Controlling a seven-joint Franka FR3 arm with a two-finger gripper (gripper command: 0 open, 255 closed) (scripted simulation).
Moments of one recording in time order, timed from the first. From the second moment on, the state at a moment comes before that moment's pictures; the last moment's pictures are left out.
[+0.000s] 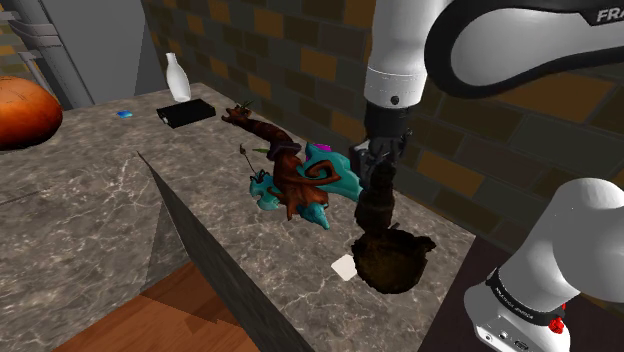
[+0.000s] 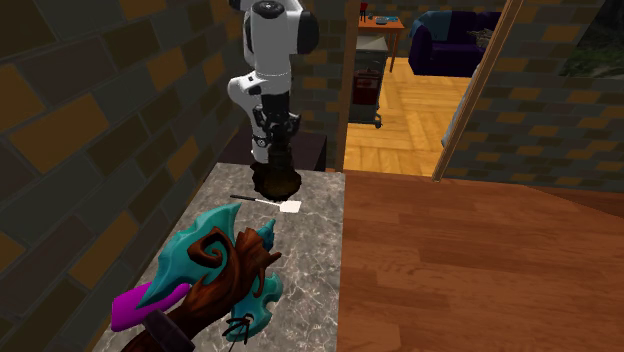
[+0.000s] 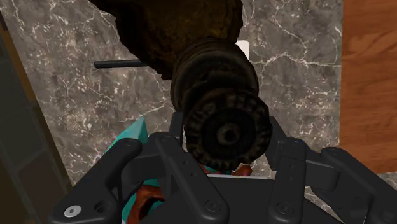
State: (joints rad) arm 0.23 -0.53 0.28 -2.39 0.12 1.81 0.54
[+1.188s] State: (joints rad) arm 0.26 -0.89 0.20 -2.74 0.14 1.79 0.46
